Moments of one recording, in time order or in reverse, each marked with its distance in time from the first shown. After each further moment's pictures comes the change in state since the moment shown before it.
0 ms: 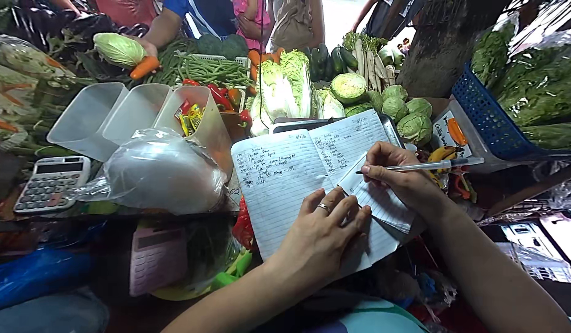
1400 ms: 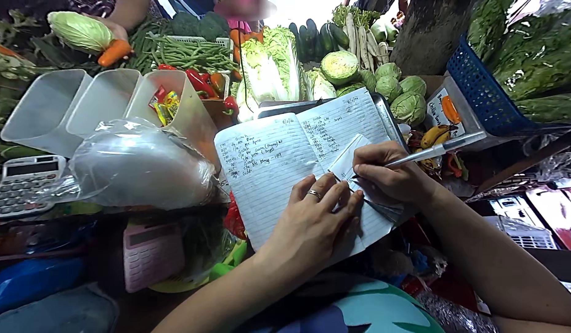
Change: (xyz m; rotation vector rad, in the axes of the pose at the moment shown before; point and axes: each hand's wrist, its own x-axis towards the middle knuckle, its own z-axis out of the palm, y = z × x) left_hand 0.001 0.000 0.001 -0.051 -0.002 -0.018; right_hand -0.007 -0.003 0.007 -0.336 -0.170 -0.228
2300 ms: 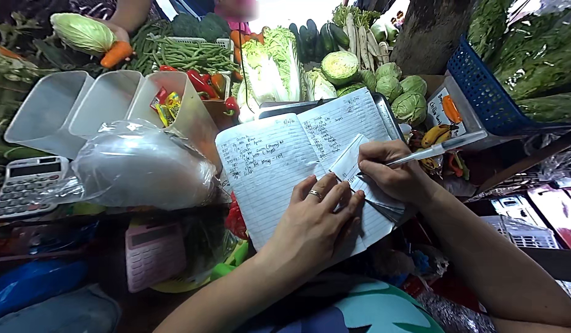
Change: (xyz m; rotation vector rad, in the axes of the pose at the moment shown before) left_hand 0.000 0.000 -0.001 0.005 -0.013 -0.005; right_hand -0.001 0.001 0.002 -0.079 0.142 0.012
